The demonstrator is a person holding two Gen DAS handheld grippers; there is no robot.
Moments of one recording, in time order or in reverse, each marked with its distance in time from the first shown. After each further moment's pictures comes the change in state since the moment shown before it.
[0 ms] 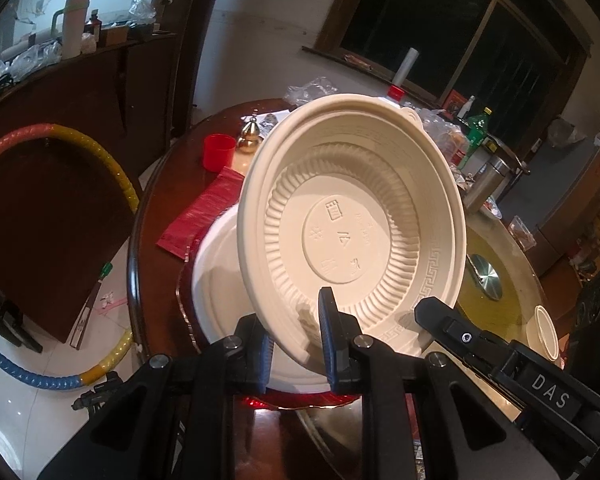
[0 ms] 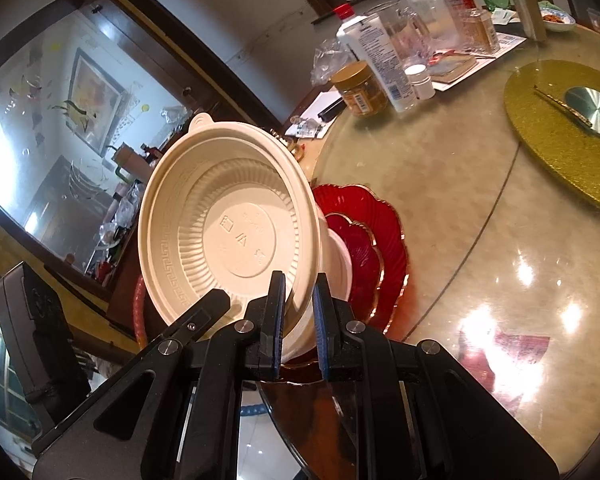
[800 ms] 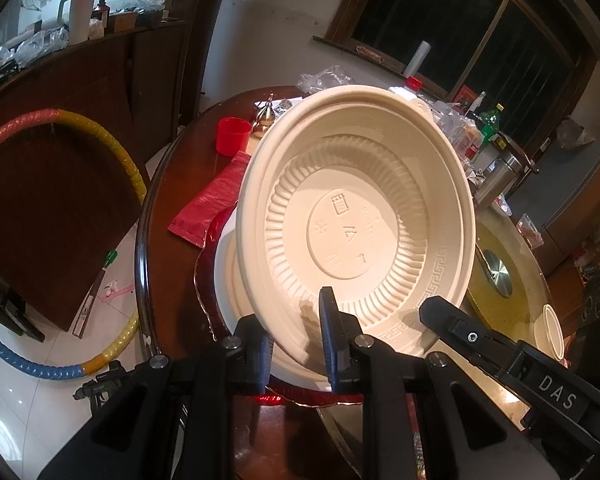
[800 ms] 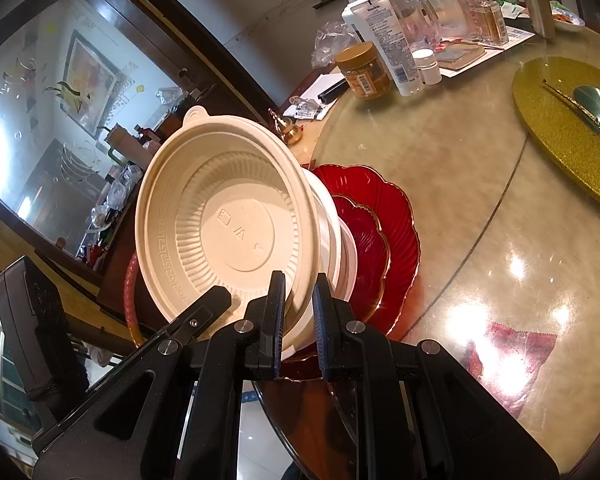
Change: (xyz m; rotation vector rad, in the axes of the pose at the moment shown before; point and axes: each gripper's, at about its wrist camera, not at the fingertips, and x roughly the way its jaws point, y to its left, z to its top) left arm 0.012 0.013 -0.002 -0.023 0.039 0.017; right arm 0.017 0.004 -0.001 -0.021 0.059 -0.030
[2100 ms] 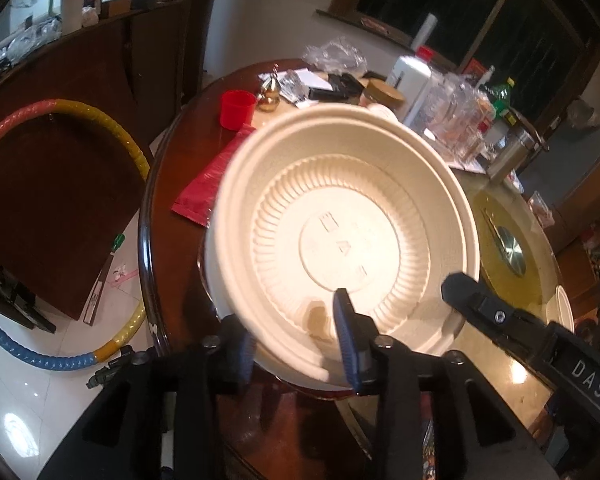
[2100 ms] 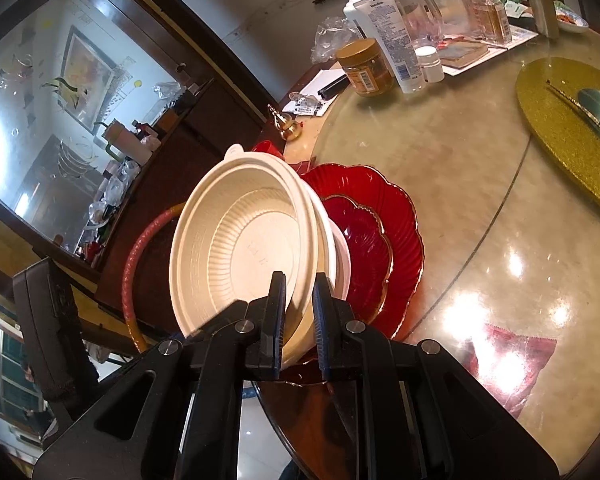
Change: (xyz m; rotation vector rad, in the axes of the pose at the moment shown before) left arm 0.016 0.002 0.001 0.031 0.115 0.033; right arm 0.006 0.005 0.004 -0.008 0.016 -0.012
